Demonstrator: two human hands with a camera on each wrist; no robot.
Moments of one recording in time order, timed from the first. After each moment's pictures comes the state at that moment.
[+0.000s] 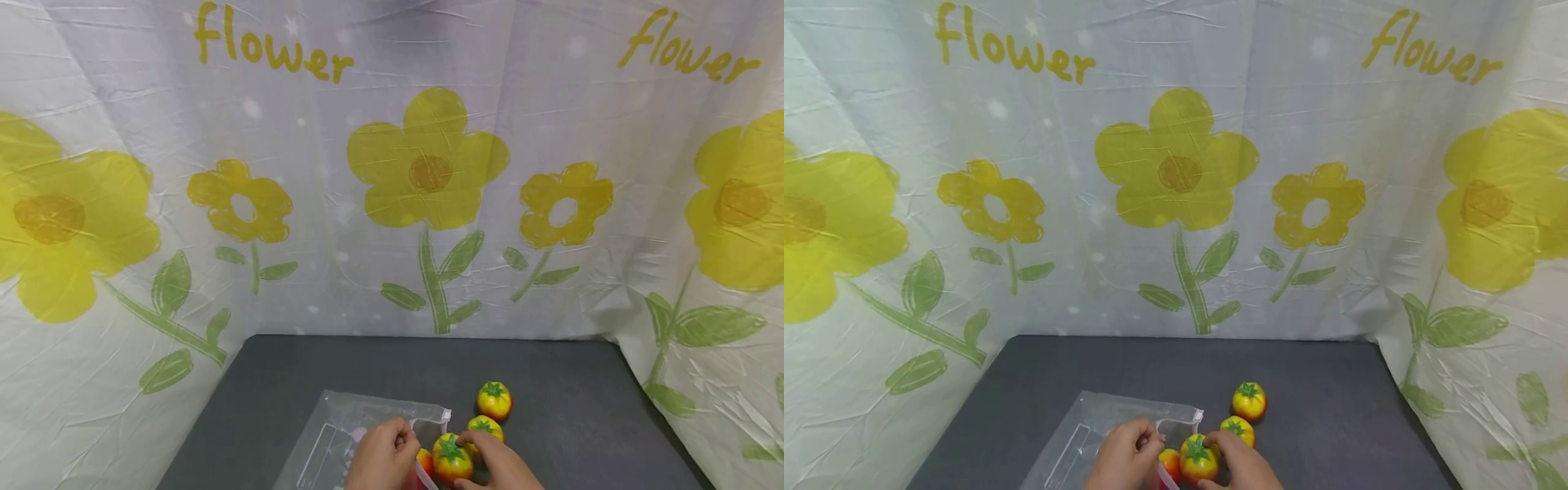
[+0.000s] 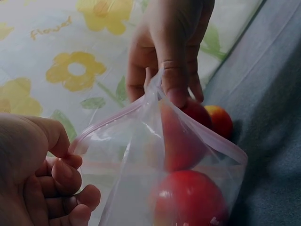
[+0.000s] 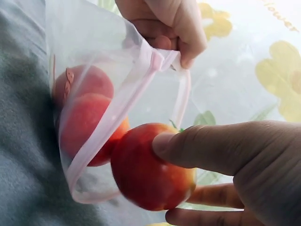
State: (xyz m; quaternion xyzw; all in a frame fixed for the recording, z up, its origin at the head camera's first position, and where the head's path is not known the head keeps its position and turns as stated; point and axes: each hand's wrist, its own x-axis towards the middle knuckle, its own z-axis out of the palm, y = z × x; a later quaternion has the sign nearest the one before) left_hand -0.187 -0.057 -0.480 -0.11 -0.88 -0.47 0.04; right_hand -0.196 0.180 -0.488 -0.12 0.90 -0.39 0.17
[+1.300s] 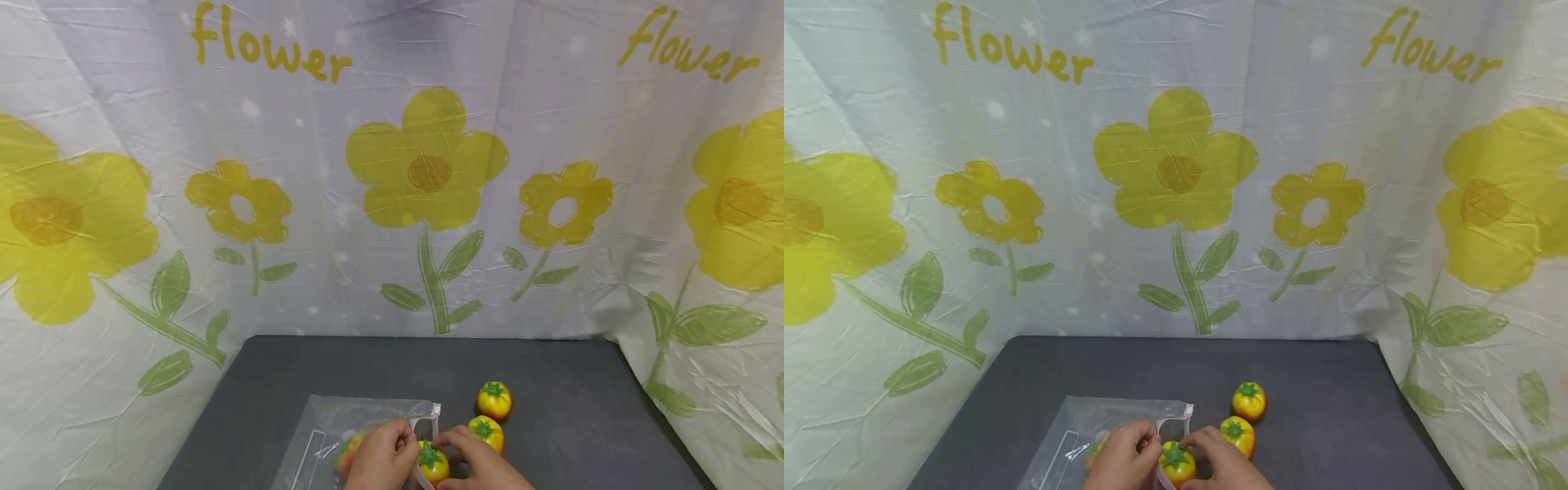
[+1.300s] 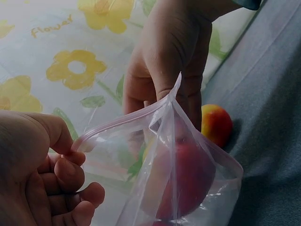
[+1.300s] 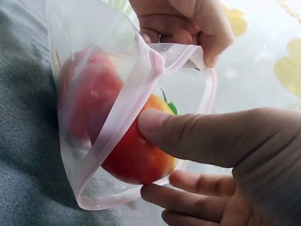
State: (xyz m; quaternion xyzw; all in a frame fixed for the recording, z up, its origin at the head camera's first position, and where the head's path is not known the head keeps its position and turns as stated) left_hand -0.190 -0.059 -0.482 -0.12 -0.87 -0.47 0.02; right_hand -0.214 0.169 -0.507 -0.22 0.79 -0.51 0.23
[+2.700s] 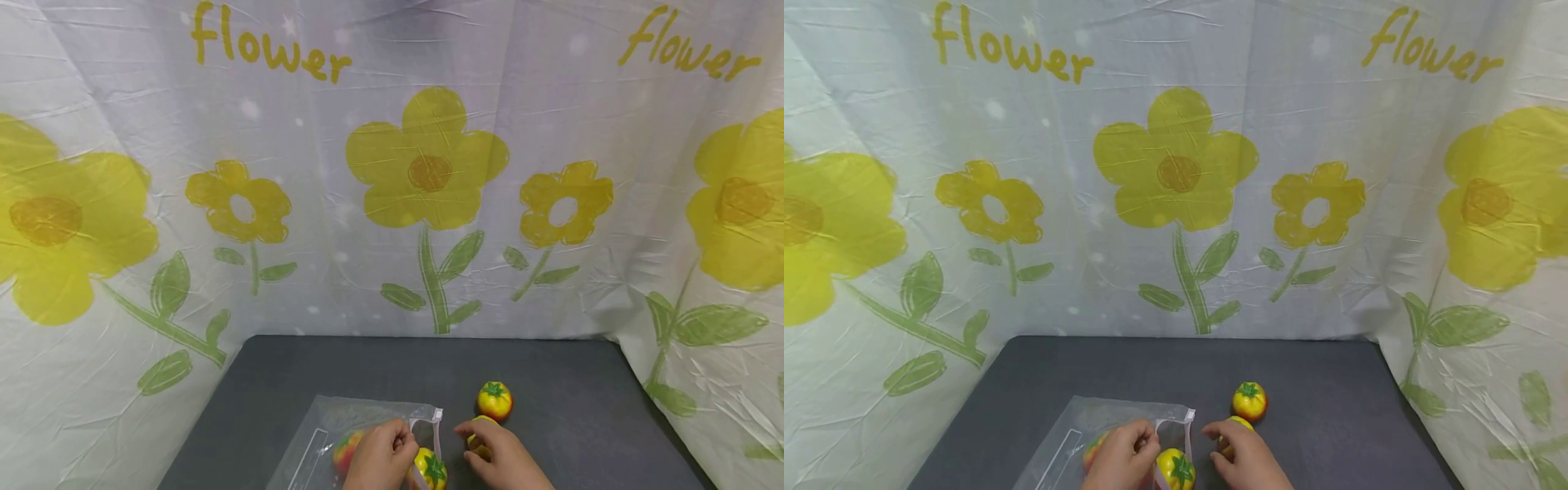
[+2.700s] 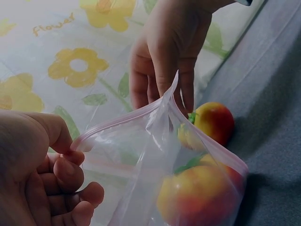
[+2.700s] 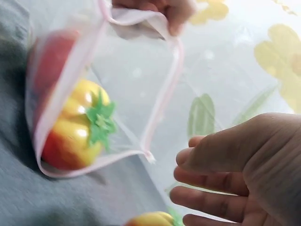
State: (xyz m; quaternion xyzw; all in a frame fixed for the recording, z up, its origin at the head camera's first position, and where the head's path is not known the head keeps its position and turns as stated) left_hand -0.189 -0.058 -0.477 -0.08 -0.88 -0.46 0.00; right_hand -0.218 0.191 -0.499 -0.20 0.87 -0.43 0.12
